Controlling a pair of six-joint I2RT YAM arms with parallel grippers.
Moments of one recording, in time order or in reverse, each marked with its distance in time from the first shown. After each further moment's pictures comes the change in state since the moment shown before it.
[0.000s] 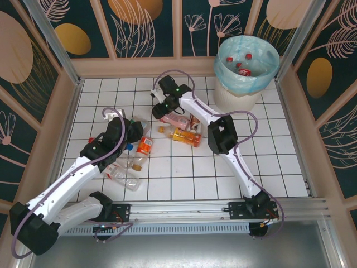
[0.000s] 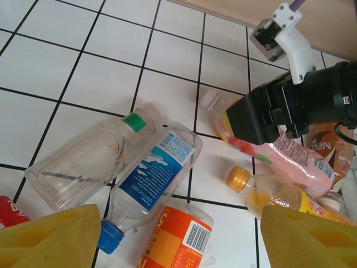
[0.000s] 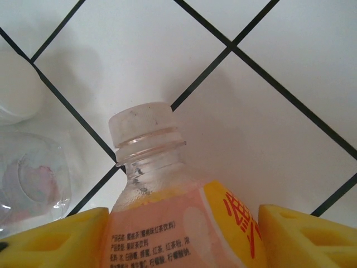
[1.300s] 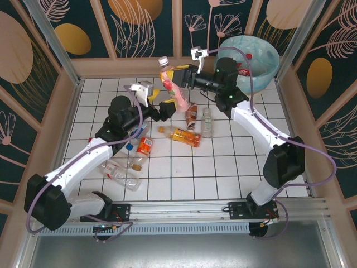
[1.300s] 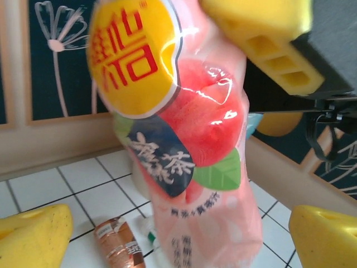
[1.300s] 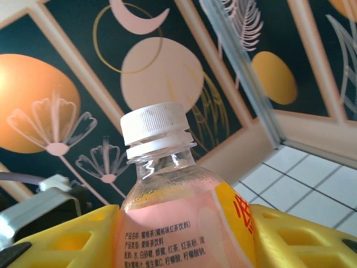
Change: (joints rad) left arm 0.010 0.271 0.140 0.776 0.680 0.345; right arm -0.171 -0.952 -0.988 1.203 -0.540 0.685
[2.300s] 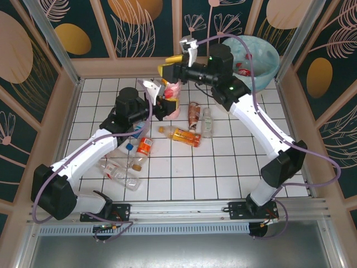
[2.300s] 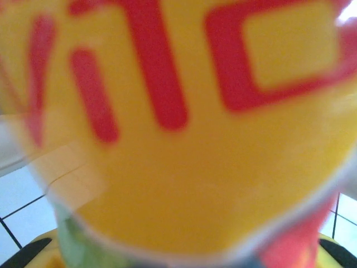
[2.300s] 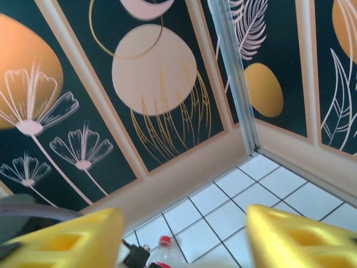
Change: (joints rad) left arm -0.001 0.093 0.133 -0.196 0.102 0.183; right arm 0.114 0.051 0.370 -0.509 0.195 -0.334
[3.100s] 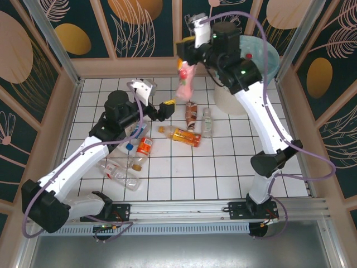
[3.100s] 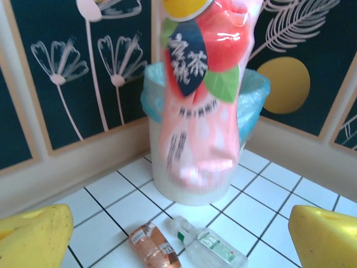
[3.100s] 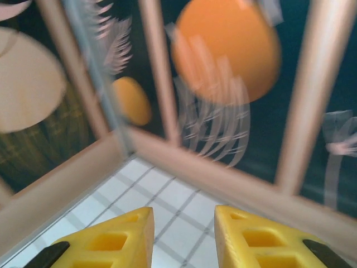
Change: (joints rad) left arm -0.001 -0.161 -0.029 -0.004 -0.146 0.055; right arm -0.084 0.114 0.503 -0.452 0.517 -0.220
